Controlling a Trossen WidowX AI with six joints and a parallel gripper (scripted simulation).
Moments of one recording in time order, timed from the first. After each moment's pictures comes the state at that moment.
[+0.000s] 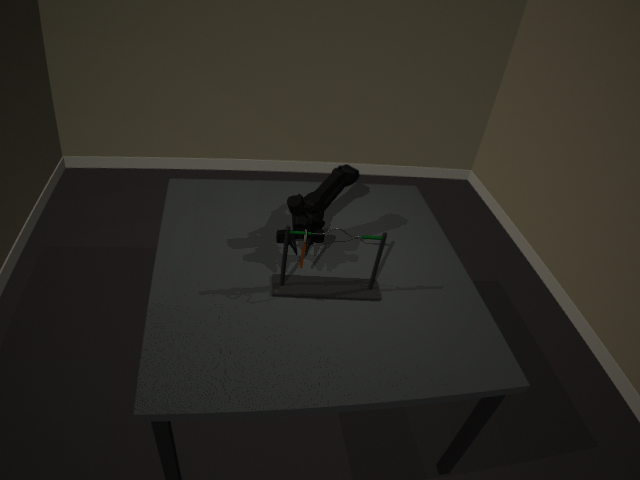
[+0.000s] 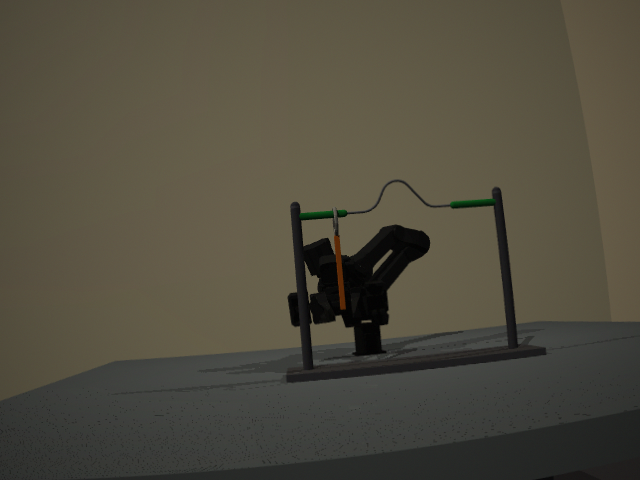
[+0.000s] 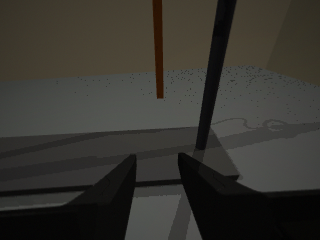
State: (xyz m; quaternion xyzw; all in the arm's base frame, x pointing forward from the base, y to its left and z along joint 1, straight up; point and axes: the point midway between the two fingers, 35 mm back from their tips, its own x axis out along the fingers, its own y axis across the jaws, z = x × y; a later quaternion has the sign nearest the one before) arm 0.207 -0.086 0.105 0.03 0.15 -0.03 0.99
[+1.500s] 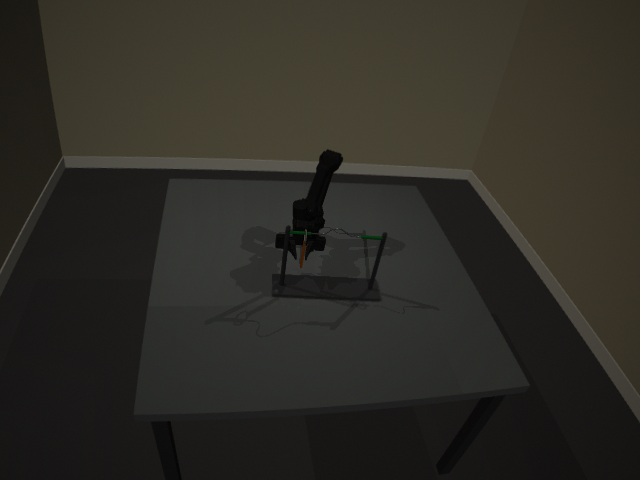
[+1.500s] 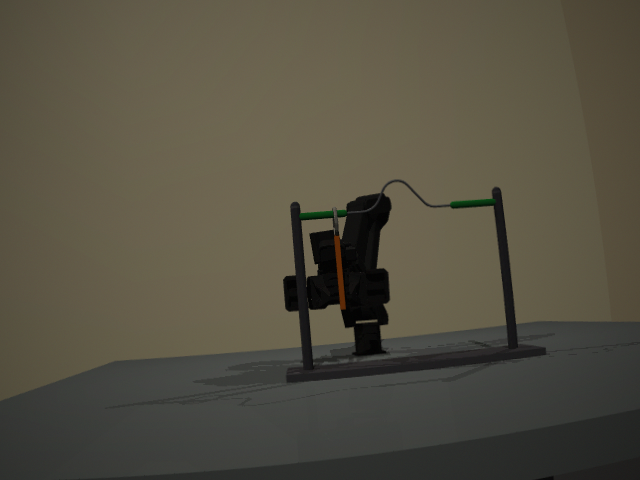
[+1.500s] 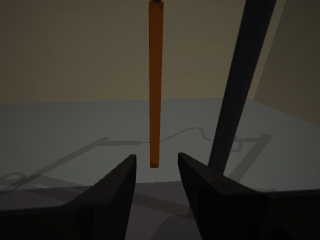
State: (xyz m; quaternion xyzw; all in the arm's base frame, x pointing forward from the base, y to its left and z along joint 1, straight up) arm 0.275 -0.099 0.135 0.00 0.08 -0.04 1.00
